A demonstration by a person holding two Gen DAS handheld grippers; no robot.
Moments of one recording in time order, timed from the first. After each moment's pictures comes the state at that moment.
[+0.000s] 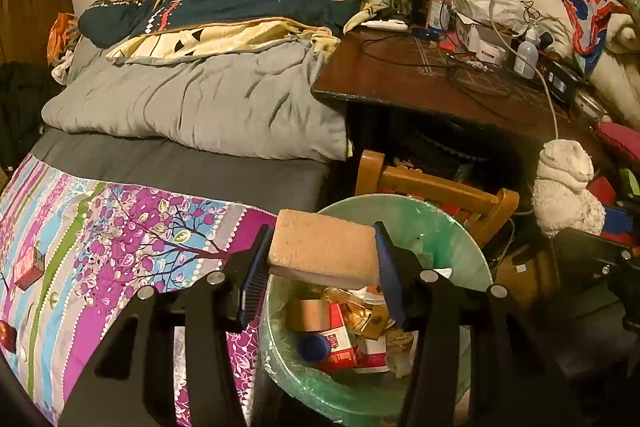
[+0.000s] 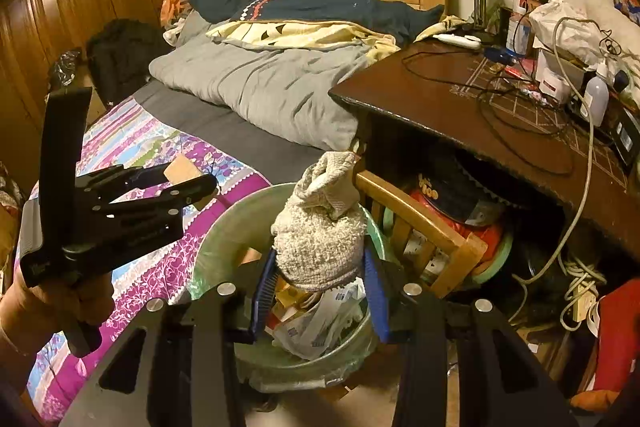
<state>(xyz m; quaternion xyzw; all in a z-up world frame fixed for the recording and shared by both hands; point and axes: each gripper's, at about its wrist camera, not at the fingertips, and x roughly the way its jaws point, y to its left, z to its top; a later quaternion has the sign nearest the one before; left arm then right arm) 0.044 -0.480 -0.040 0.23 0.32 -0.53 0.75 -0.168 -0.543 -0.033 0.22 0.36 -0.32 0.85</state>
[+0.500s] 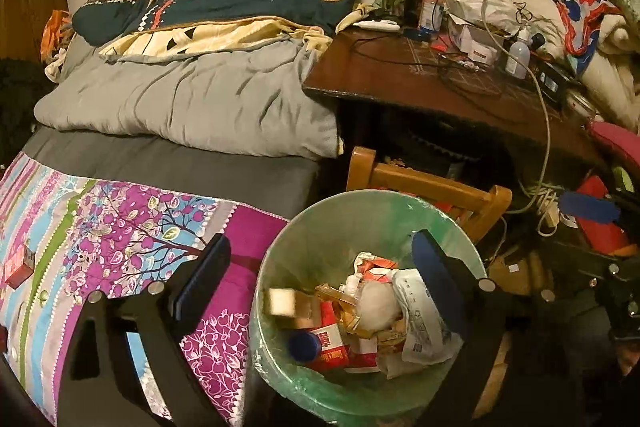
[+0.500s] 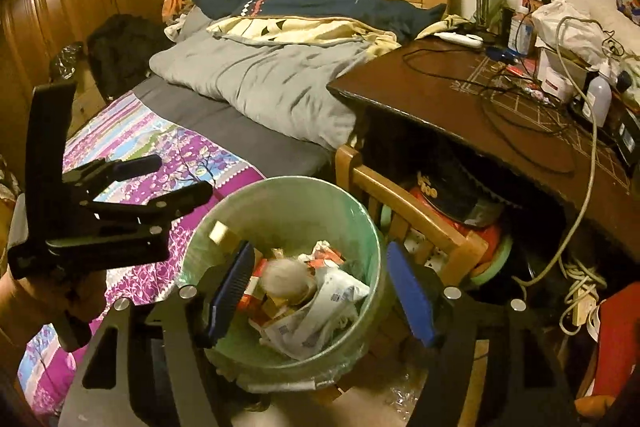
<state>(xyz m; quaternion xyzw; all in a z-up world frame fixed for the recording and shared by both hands) 0.042 -0.476 -0.048 0.22 0.32 -0.55 0.74 -0.172 -0.545 -0.047 0.21 0.37 -0.32 0.85</state>
